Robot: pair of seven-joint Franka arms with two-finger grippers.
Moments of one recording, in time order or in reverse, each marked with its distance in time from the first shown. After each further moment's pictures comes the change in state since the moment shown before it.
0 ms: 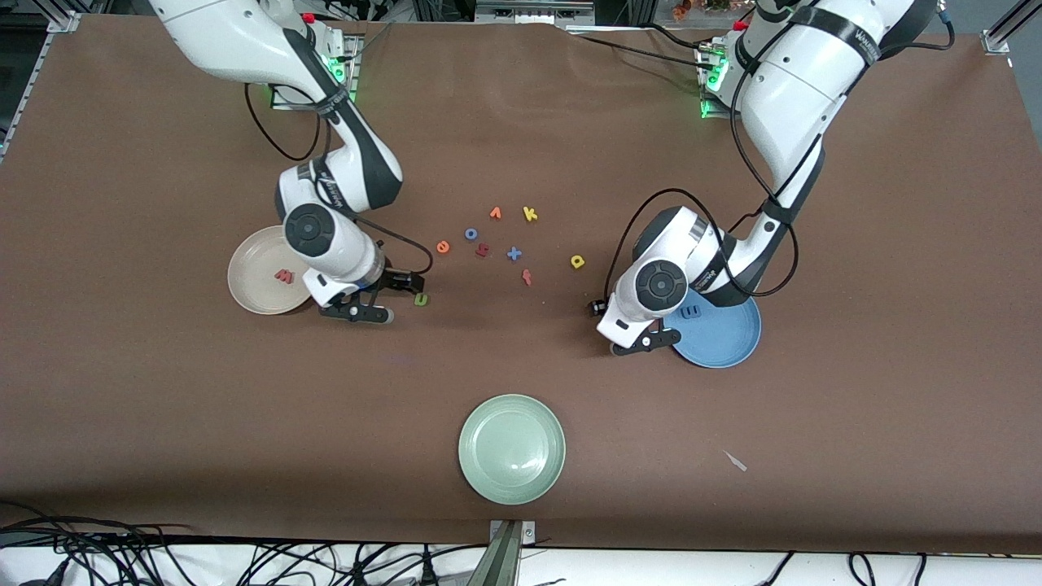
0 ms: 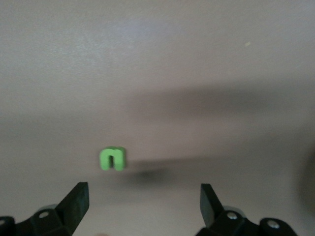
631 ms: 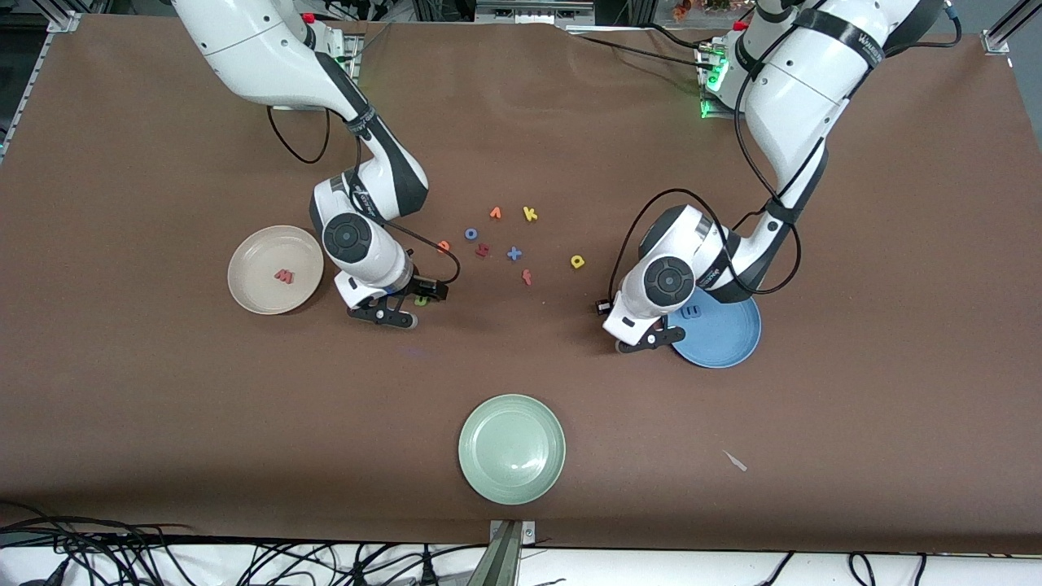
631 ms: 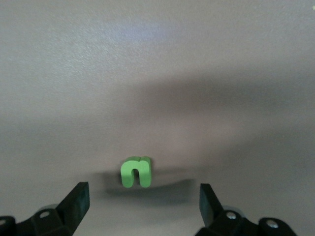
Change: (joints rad) left arm 0.014 -0.016 -0.004 -0.026 0.000 0.033 0.007; right arm 0.038 0.093 0.000 0.049 0.000 0.040 0.074
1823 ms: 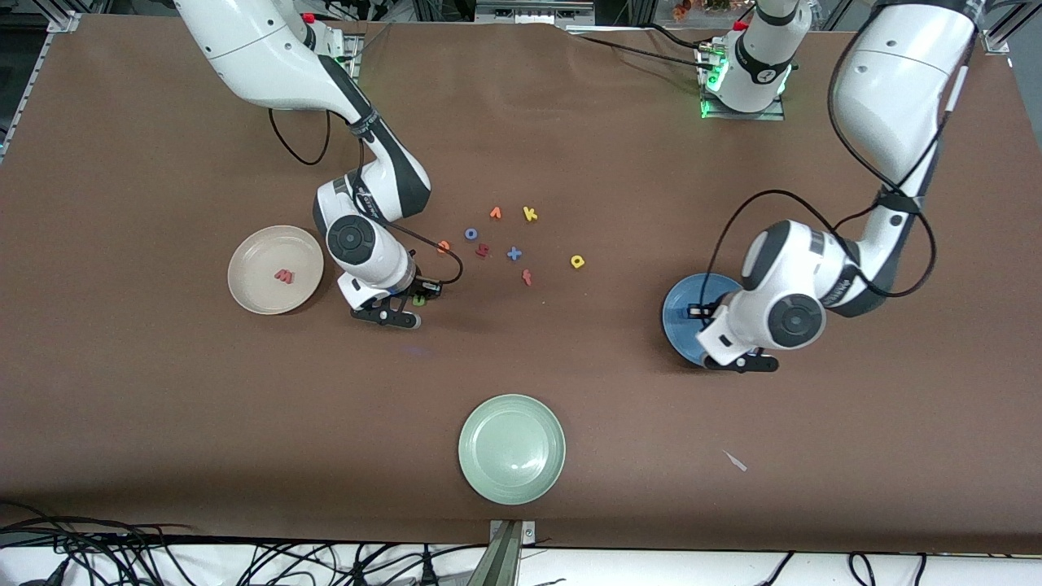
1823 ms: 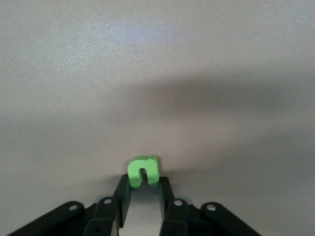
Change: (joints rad) left arm 0.253 -0.090 0.024 0.030 0.002 -0.276 0.554; right arm 0.007 0.008 -0.002 0.010 -0.001 -0.002 -0.014
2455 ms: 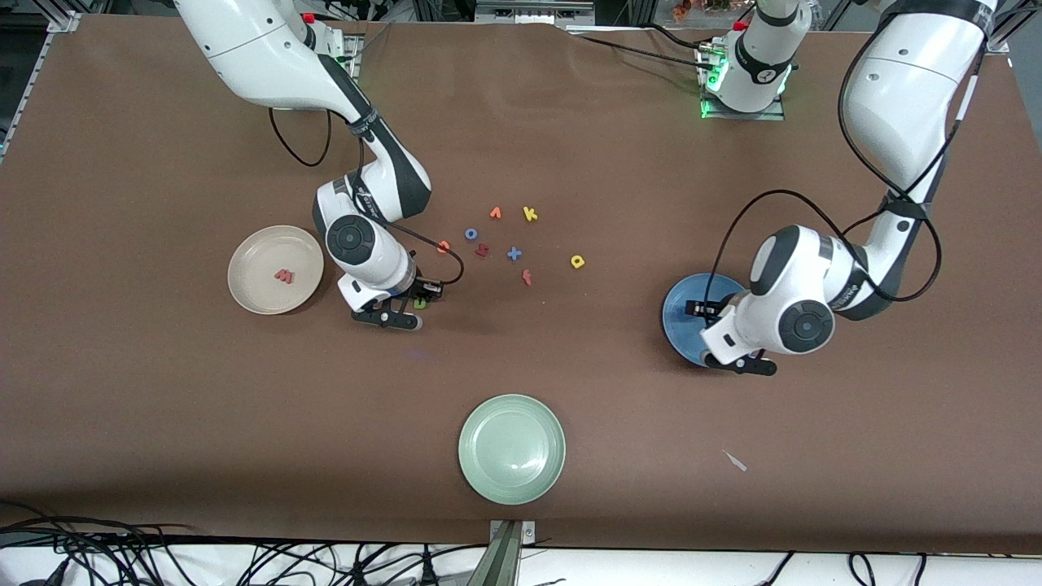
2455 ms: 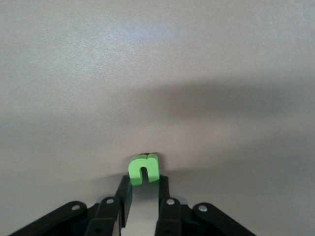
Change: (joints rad) left arm 0.008 0.008 -0.077 0.013 0.000 -0.003 0.013; right arm 0.001 -0.002 -0.003 0.026 0.000 -0.027 -0.048
